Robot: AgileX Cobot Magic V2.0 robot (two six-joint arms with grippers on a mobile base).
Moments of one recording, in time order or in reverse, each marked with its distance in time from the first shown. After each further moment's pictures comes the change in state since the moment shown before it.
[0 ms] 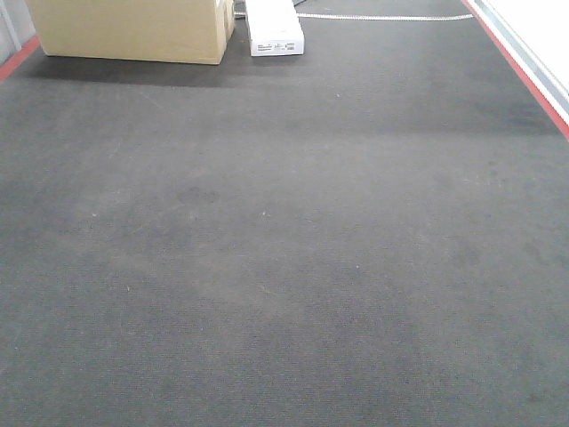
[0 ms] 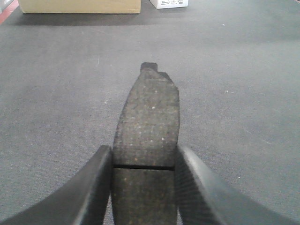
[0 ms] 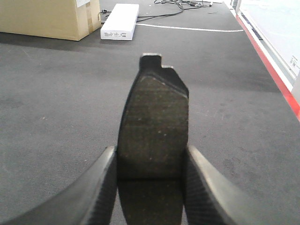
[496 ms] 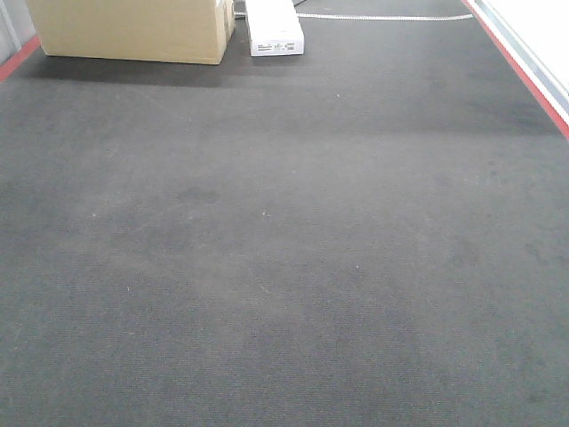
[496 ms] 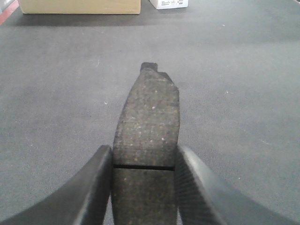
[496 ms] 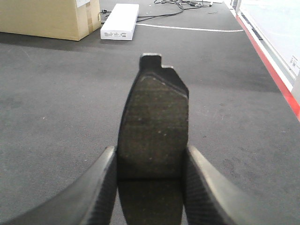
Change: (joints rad) left arm 0.000 0.000 0.000 0.000 -0.005 0.000; right arm 0.000 0.000 0.000 0.000 0.000 0.000
